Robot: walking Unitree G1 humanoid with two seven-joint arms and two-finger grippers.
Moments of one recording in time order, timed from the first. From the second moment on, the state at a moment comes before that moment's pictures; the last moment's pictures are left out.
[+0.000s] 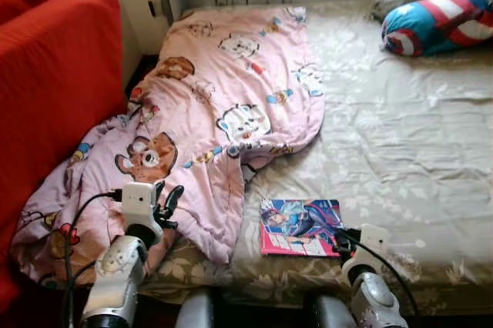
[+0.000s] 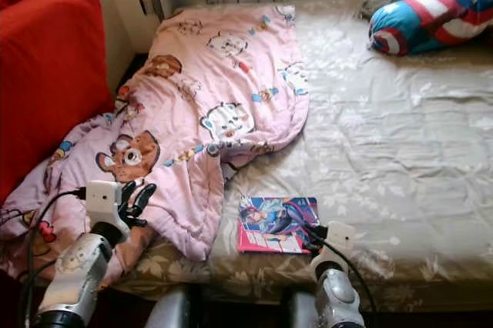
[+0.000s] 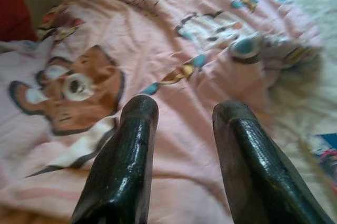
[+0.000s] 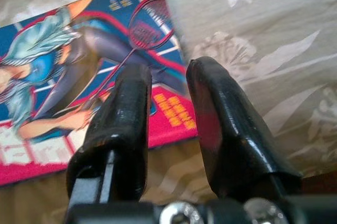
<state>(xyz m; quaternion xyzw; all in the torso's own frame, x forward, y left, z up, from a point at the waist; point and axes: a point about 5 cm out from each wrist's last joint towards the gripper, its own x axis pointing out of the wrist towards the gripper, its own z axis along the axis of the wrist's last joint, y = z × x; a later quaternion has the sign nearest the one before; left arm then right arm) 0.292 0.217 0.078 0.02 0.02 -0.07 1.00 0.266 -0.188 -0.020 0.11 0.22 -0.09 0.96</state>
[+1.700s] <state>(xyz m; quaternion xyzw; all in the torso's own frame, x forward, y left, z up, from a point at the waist) 0.271 0.234 0.090 0.05 0.05 -0.07 1.00 0.290 -0.207 0.007 0.24 0.13 -0.09 0.96</state>
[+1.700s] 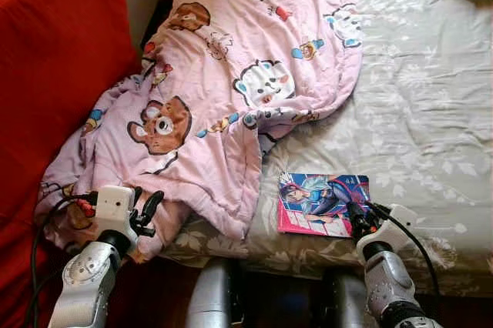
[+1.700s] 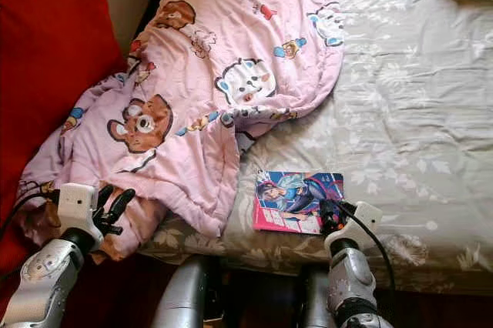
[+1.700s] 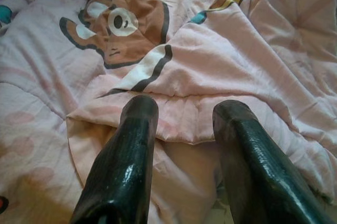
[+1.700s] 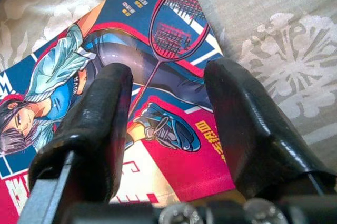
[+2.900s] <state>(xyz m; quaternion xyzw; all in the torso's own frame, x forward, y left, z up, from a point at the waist) 0.274 0.237 0.096 0.06 0.04 -0.07 1.00 0.278 -0.217 -0.001 0.24 0.13 -0.14 0.95</state>
